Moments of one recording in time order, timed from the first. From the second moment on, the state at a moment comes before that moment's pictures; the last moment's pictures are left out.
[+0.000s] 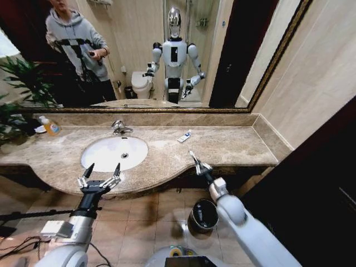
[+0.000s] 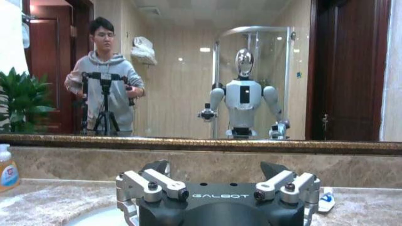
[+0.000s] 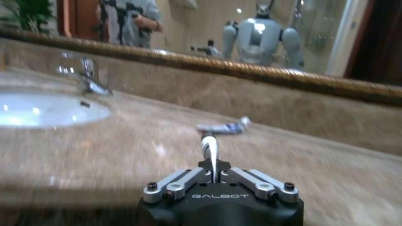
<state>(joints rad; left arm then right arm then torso) 1.84 -1.36 -0.82 -2.47 -0.37 0.04 0.05 -1.36 1.07 0.22 2.01 0.19 -0.08 0.16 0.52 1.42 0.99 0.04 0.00</state>
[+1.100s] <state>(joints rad) 1.84 -1.36 -0.82 -2.47 -0.37 0.04 0.05 -1.60 1.25 0.31 1.62 -0.03 -0.03 0.00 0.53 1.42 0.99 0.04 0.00</state>
